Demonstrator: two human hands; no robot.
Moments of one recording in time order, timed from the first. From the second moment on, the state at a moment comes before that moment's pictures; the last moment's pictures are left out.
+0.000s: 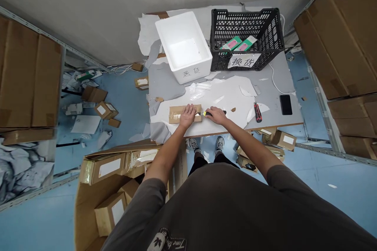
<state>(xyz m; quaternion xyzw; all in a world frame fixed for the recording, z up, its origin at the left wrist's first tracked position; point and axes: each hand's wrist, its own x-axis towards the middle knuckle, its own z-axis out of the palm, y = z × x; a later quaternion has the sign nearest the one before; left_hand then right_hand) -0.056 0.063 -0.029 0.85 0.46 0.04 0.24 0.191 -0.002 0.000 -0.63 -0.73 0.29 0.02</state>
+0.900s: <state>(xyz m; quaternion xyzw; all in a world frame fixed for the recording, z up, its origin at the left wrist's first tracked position) -0.057 0.059 -0.028 0.85 0.47 0.06 0.25 0.227 -0.031 -0.008 -0.70 -0.61 0.34 0.14</state>
